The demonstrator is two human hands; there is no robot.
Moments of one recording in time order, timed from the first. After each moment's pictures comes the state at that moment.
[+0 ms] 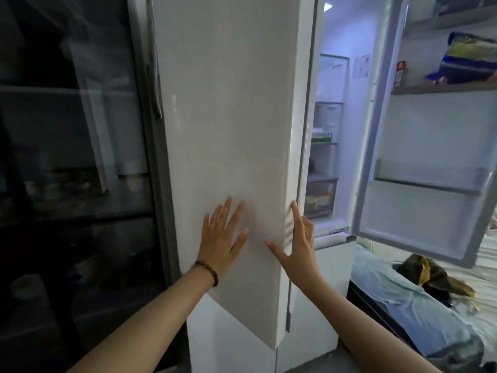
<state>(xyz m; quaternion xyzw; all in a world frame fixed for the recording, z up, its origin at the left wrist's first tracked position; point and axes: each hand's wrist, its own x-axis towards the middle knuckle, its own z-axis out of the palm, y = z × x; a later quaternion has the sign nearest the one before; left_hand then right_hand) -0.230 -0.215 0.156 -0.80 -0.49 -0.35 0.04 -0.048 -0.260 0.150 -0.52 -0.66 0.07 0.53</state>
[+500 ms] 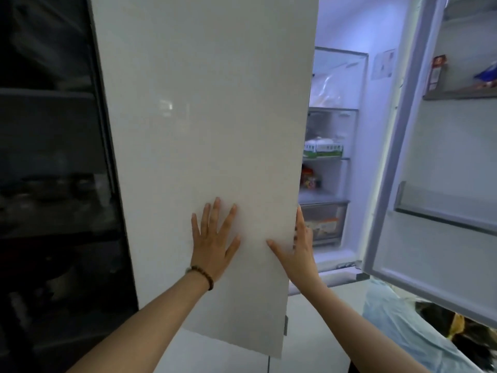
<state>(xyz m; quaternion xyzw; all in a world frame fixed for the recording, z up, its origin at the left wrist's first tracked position) -0.143 -0.045 0.157 -0.74 -0.53 -0.36 0.21 0.055 -0.073 0.163 -0.48 -0.63 0.16 0.58</state>
